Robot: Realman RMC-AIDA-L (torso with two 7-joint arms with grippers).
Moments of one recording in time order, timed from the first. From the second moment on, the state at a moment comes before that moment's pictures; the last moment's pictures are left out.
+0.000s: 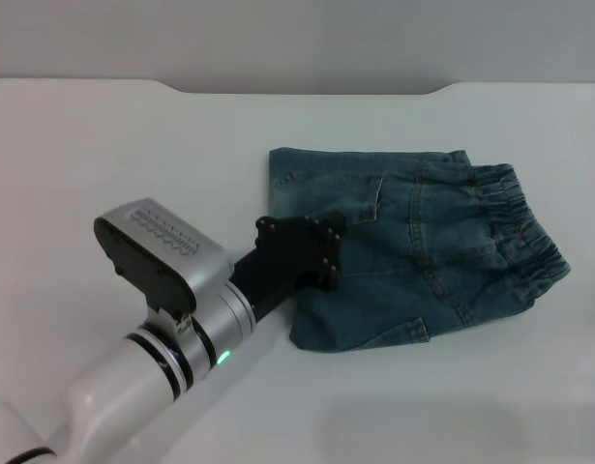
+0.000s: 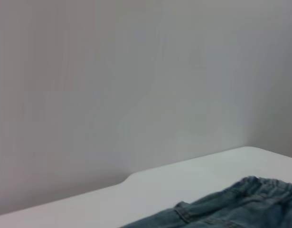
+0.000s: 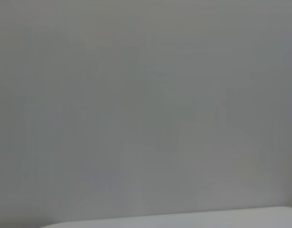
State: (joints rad) left arm -0.44 -2.06 -0.55 -0.67 2.47 0.72 -0.10; right arm 0.22 2.08 0.52 -0.11 1.14 1.41 -2.73
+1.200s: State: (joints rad) left arm -0.53 -2.08 -0.55 -0.60 2.48 0.59 -0.15; right arm 0.21 2.08 0.52 -0.10 1.13 1.42 -2.73
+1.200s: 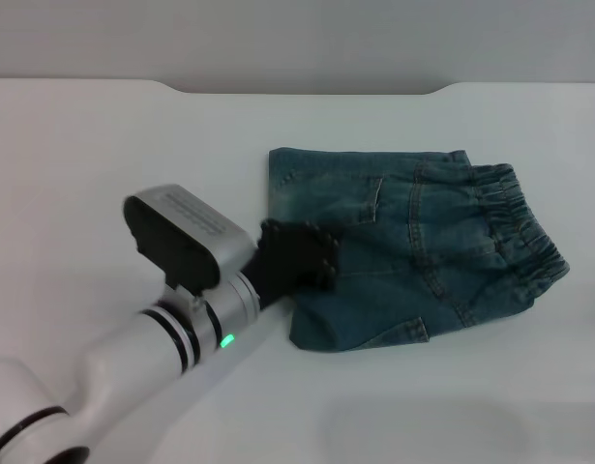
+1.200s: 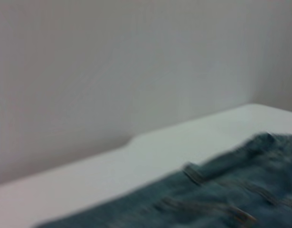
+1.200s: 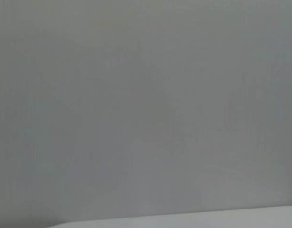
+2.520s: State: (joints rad) left arm -0.27 -2.07 -0.92 -0.40 2.38 1.04 -0.03; right arm 0.20 2.08 0.53 -0.02 1.22 1.40 -2.88
